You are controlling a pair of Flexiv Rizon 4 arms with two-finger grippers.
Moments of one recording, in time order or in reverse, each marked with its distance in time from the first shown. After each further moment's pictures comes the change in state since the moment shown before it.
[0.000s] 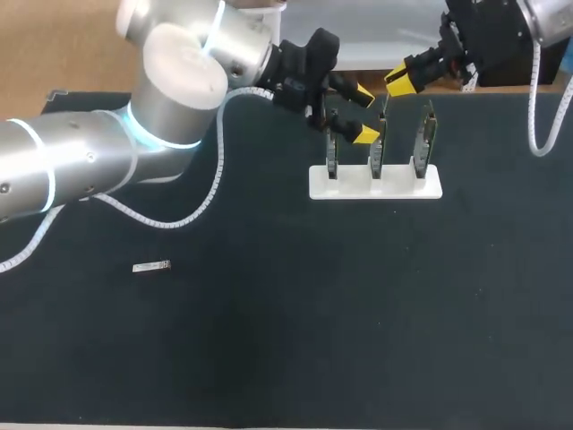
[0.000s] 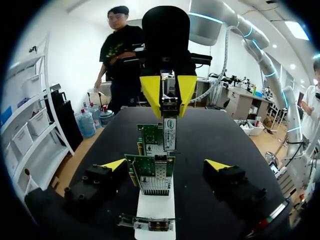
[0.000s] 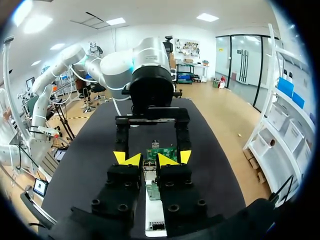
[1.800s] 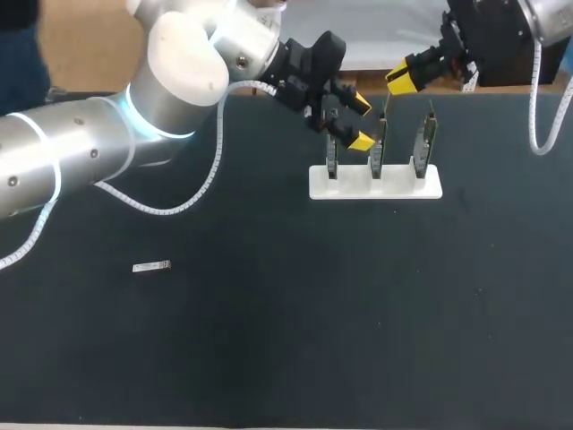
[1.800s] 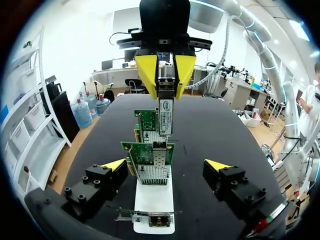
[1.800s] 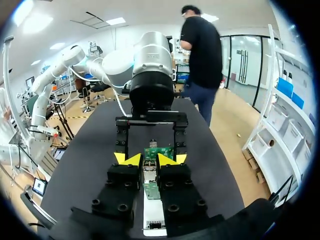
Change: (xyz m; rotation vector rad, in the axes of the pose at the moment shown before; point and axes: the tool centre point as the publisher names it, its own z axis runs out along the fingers) left arm 0.016 -0.002 0.001 0.034 0.108 -0.006; right arm 0.001 -0.004 -0.002 0.005 0.001 -0.004
